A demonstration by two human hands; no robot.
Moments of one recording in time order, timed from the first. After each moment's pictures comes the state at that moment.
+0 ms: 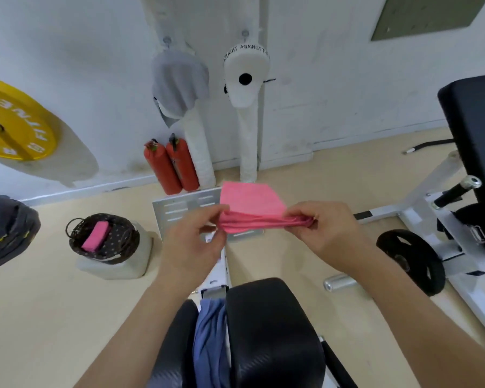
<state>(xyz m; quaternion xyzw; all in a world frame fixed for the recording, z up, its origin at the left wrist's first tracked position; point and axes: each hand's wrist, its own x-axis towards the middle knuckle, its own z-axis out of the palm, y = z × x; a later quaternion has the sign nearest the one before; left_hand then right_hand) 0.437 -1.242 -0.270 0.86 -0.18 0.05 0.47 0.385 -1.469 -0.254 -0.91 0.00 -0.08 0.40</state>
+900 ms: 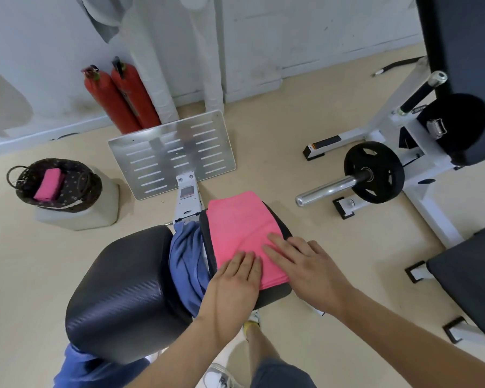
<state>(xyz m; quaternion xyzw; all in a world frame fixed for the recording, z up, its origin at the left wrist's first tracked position) 0.242 -1.242 -0.447 0.88 -0.45 -0.10 0.09 0.185 -1.436 -0.446 -0.99 -0.10 0.07 0.05</state>
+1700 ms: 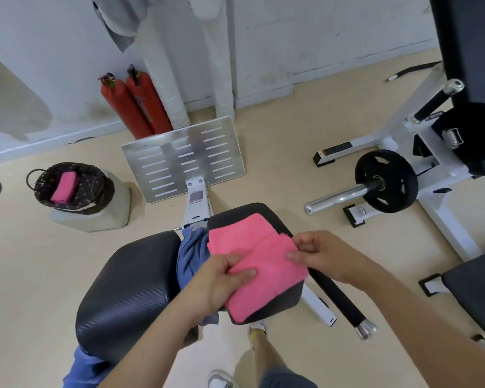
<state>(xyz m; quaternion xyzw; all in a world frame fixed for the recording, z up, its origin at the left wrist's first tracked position) 0.290 -1.228 -0.396 0.74 -0.10 -0.46 0.49 0.228 -1.464 -0.392 -0.73 0.15 0.27 0.61</state>
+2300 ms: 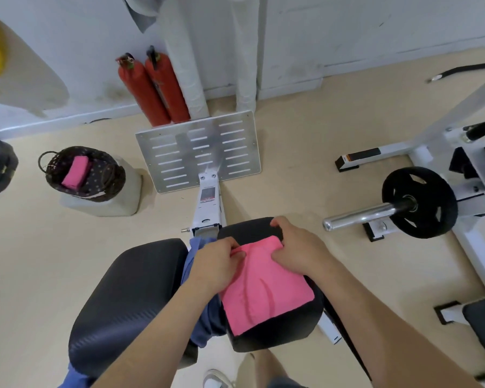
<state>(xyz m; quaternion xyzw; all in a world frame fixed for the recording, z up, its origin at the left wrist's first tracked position) 0.374 -1.252 -0.457 0.93 -0.12 -0.28 0.20 0.342 -1.435 -0.445 -0.90 0.13 0.29 0.29</state>
